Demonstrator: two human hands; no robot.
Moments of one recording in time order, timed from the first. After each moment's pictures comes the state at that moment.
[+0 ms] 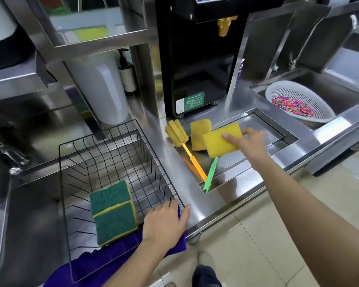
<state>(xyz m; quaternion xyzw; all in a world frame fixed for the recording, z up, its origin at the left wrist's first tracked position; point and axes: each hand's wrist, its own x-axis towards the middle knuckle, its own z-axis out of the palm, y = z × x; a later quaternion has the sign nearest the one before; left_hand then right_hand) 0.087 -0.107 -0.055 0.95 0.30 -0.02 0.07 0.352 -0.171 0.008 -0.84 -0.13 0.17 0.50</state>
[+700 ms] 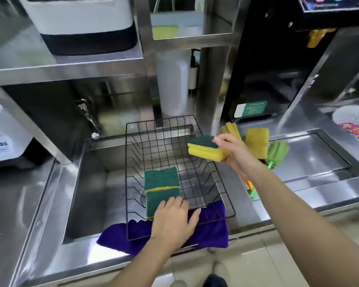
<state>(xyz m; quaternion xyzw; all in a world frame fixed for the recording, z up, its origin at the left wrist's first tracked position) 0.011 -0.079 -0.059 0.93 0.36 0.08 0.04 0.222 -0.074 0.026 -0.63 -0.30 0.47 0.54</state>
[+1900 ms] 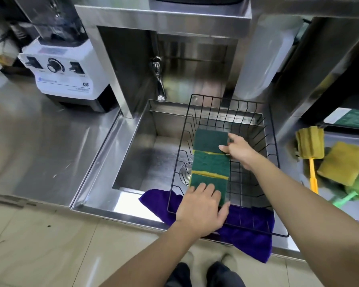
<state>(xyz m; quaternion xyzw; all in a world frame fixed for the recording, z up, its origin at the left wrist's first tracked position) -0.014 -0.071 -0.063 0.90 0.43 0.11 0.05 0.151 0.046 -0.054 -0.71 -0.39 0.51 0.29</state>
